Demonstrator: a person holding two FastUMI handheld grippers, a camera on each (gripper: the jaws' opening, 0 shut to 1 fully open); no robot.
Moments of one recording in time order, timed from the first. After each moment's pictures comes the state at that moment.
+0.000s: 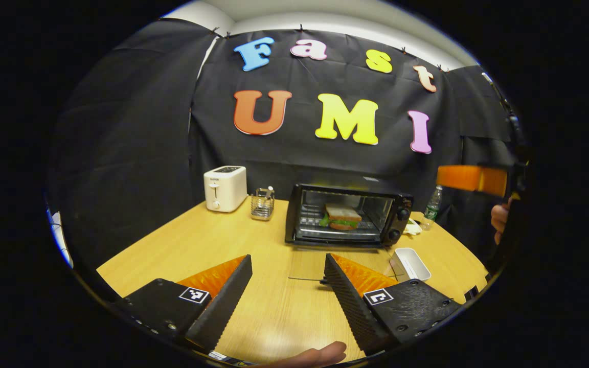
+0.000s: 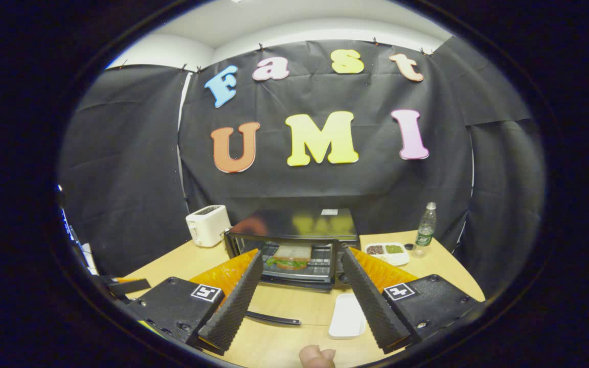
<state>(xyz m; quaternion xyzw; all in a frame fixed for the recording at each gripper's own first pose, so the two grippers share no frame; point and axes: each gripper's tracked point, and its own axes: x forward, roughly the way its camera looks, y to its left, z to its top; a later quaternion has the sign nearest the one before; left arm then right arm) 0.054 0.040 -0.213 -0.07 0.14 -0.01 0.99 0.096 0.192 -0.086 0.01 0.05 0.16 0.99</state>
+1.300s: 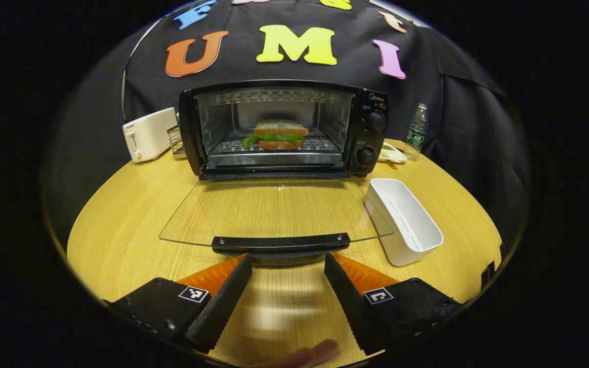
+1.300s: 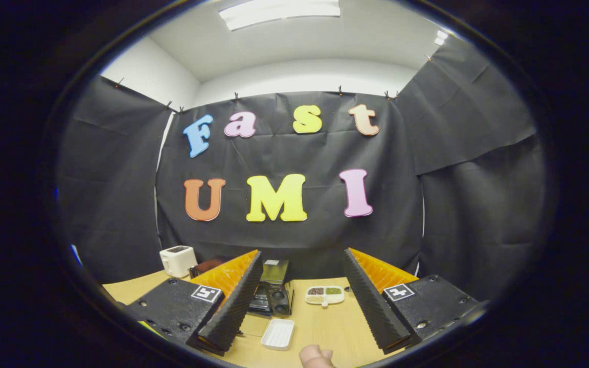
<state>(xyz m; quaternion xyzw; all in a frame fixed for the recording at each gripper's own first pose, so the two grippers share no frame) 0.117 -0.092 -0.341 -0.02 0.30 -0.09 0.95 0.041 0.045 0.006 0.01 -0.08 0.10 0.99</state>
